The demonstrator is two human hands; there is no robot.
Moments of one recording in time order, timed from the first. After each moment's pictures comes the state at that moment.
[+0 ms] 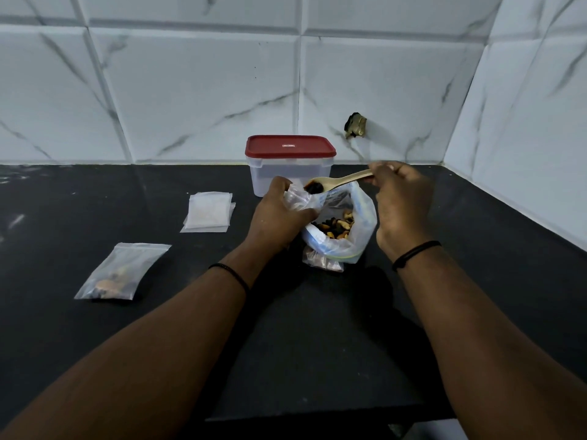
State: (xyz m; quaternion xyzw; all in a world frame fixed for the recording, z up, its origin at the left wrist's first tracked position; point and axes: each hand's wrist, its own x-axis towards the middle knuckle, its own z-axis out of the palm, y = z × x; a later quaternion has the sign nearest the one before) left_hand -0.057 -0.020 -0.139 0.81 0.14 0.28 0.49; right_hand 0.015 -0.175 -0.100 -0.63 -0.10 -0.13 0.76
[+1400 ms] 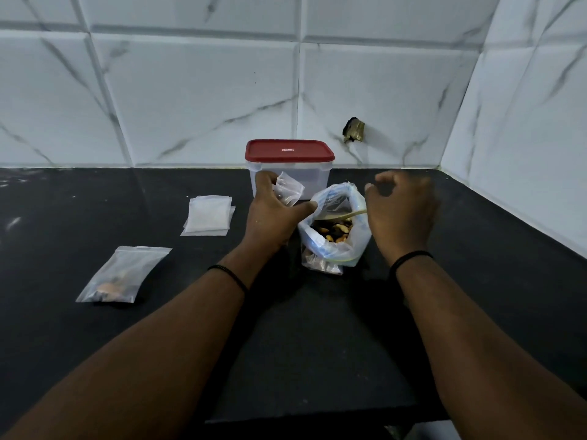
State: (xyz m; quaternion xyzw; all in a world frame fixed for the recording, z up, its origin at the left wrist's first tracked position) left_hand -0.053 -0.014 -0.142 0.75 0.12 0.36 0.54; right_hand 0.027 -0.184 -0.117 -0.85 -0.09 -0.28 0.44
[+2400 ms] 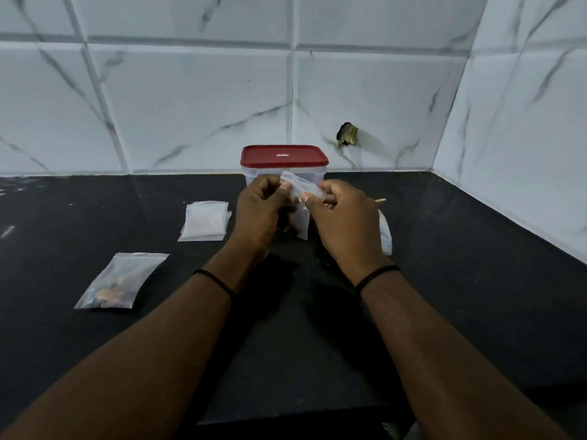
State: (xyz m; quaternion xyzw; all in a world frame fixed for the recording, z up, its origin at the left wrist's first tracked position) left_hand -0.070 -0.020 -0.119 0.67 0.08 0.33 0.66; right_hand -0.034 -0.154 -0.107 -0.81 -0.27 -0.22 0.48
